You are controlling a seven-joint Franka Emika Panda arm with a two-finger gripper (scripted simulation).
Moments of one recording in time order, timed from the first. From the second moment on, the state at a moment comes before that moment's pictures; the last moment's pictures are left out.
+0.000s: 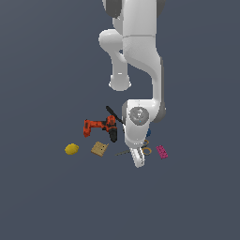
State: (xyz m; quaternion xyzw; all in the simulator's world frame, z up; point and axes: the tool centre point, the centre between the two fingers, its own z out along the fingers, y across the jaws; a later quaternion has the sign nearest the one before) arm 0.033 0.064 0.010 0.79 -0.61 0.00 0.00
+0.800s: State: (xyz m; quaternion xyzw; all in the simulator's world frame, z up) arm 0.037 0.052 0.087 0.79 -0.61 0.00 0.00
